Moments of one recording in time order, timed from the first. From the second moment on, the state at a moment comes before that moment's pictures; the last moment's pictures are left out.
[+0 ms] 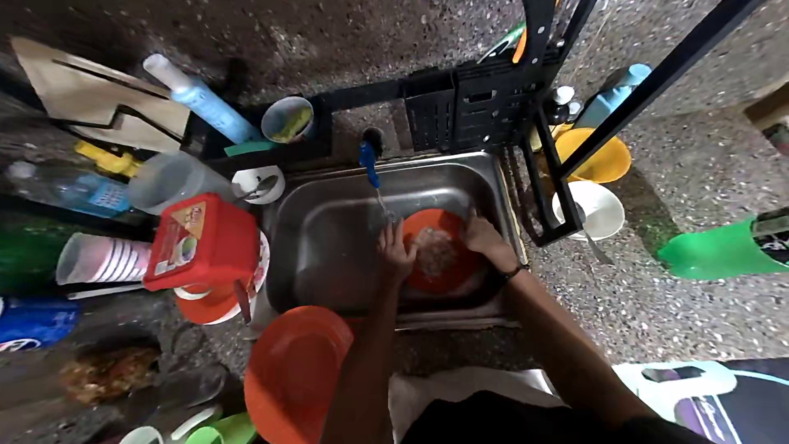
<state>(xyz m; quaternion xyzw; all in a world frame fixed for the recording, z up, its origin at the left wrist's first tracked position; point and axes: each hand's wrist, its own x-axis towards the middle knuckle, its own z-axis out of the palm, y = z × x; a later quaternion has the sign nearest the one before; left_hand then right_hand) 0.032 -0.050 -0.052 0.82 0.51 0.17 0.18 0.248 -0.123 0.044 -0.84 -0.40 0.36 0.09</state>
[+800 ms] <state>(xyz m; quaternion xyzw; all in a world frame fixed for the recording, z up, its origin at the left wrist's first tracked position) 0.049 -0.043 -0.053 0.93 0.30 0.05 0.22 0.248 -0.141 0.032 -0.80 -0.41 0.41 0.14</state>
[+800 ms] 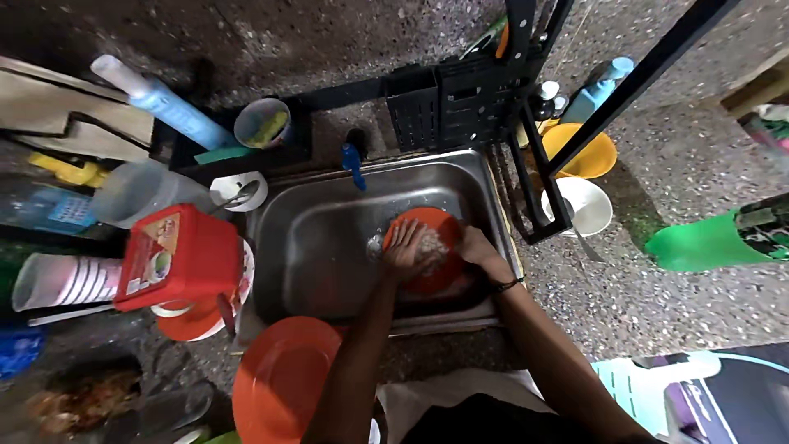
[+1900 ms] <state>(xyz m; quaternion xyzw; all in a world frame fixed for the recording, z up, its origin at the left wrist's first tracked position) 0.060 -0.048 -0.053 0.92 0.33 0.09 0.19 0.249 -0.140 0.032 -0.80 -0.41 0.39 0.19</state>
